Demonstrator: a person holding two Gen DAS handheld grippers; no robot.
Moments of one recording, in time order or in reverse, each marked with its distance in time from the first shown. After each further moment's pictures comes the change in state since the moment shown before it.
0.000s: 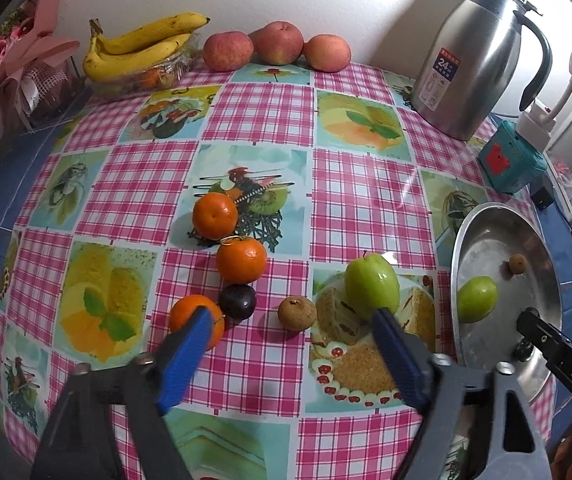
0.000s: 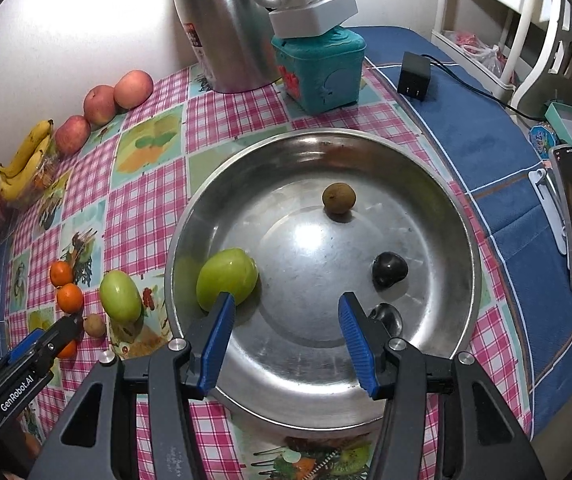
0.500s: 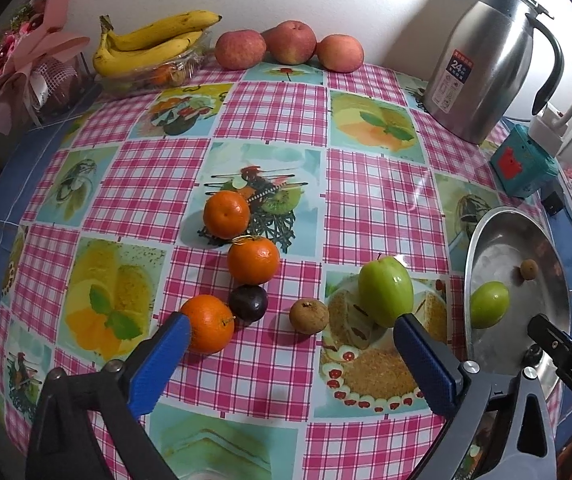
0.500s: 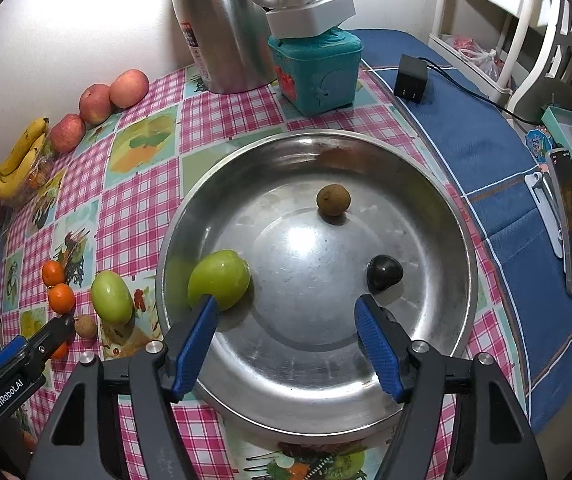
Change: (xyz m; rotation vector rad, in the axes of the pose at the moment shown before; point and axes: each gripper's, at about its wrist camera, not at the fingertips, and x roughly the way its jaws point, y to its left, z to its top) left arm 0.005 0.004 0.000 -0.017 -0.010 0.032; right arm 0.001 0.000 0.000 -0.004 -0.014 -0.019
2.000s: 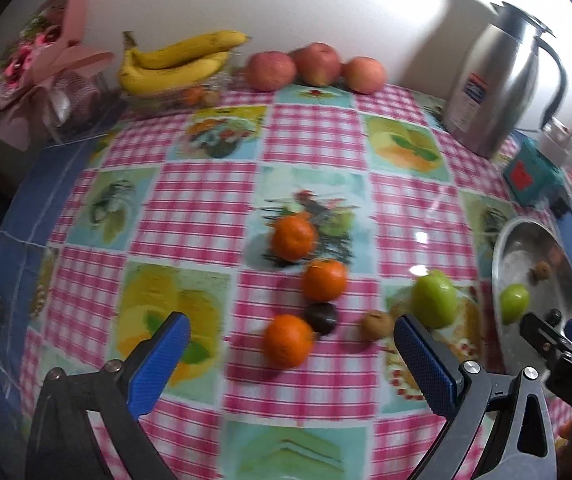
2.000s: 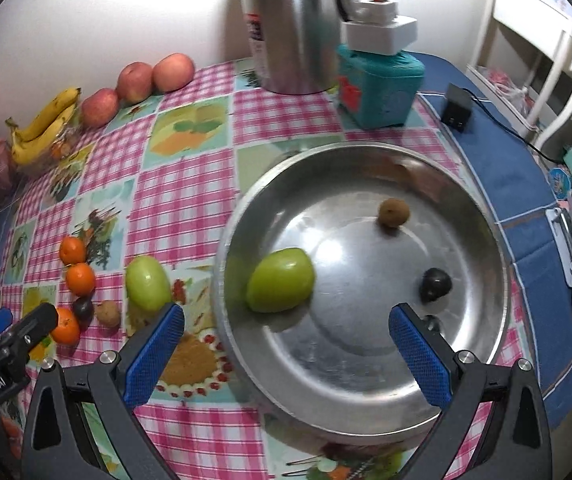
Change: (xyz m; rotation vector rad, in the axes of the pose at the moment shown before) left arm -0.021 0.053 0.009 0.022 -0.048 0.043; right arm 0.000 0.053 -0.004 -0.121 -0.031 0.026
